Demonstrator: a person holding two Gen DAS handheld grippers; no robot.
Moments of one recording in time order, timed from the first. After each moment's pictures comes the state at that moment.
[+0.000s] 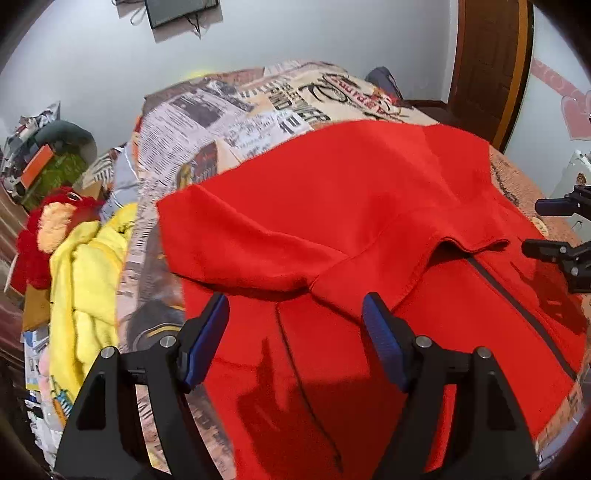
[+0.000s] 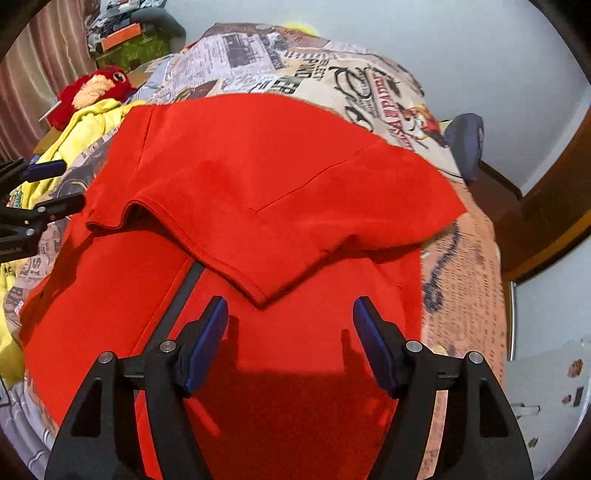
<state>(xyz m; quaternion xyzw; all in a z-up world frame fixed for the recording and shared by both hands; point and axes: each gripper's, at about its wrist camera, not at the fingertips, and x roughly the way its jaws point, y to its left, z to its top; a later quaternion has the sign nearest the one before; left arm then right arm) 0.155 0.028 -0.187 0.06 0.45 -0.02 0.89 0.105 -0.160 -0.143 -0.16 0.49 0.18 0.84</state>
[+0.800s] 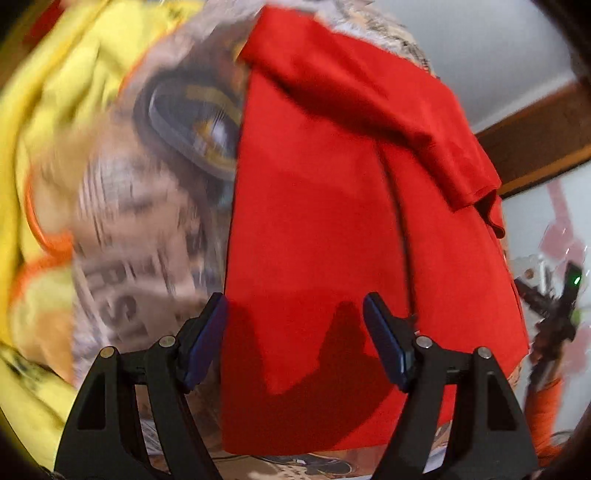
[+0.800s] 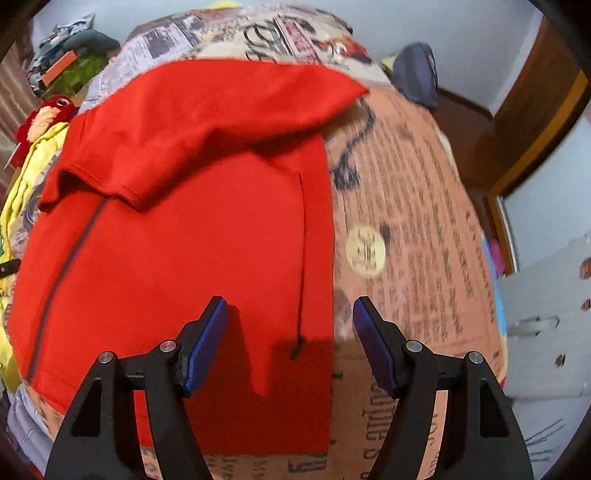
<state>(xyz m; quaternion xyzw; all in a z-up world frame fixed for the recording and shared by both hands) 0.079 0.147 -0.286 -0.27 0.58 -0.03 0.77 0.091 -0.259 -0.183 -0.07 0.58 0.11 0.81</state>
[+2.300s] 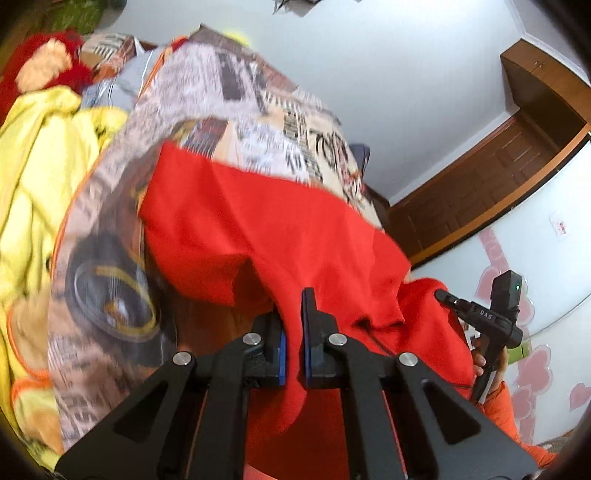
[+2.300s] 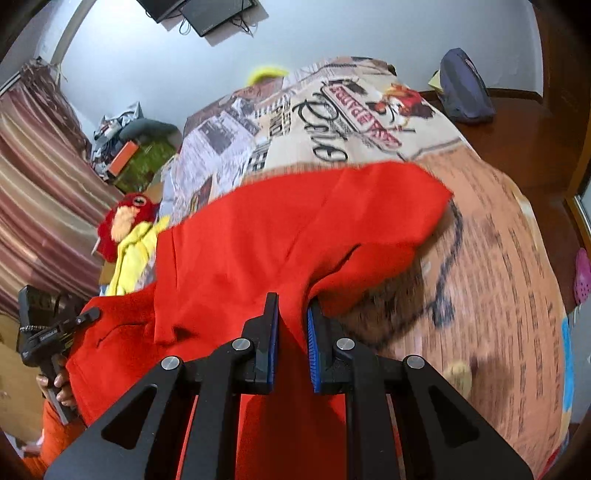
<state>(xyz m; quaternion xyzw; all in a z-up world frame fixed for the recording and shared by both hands) 0.147 0.148 -0.165 -0.31 0.41 -0.10 0.85 0.178 -0.233 -0.119 0.12 0.48 0.24 0.83</state>
